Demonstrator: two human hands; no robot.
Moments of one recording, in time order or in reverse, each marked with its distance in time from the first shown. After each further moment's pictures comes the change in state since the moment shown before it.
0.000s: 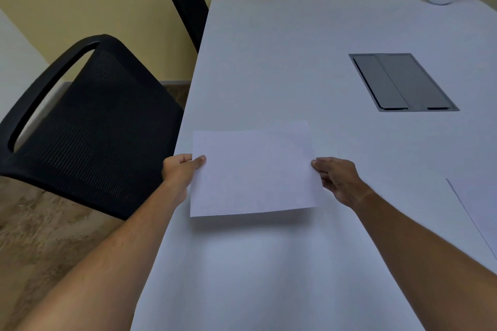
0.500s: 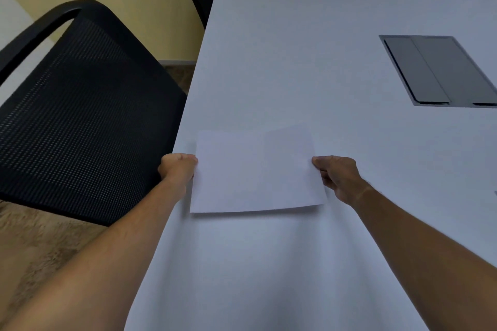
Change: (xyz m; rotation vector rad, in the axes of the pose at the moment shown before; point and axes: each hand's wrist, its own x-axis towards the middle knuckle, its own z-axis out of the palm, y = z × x) left_hand 0.072 -0.027 0.014 0.112 0.218 -0.091; right_hand 0.075 0.023 0.042 -0.108 0.028 0.066
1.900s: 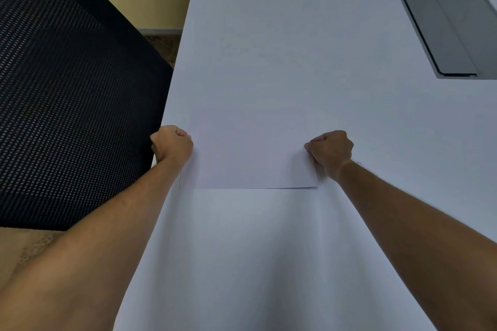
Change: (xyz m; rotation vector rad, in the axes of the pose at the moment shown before) left_hand 0.058 -0.007 0.035 0.488 0.108 0.314; right_hand 0.048 0.009 0.046 -0.517 0.285 -0.080
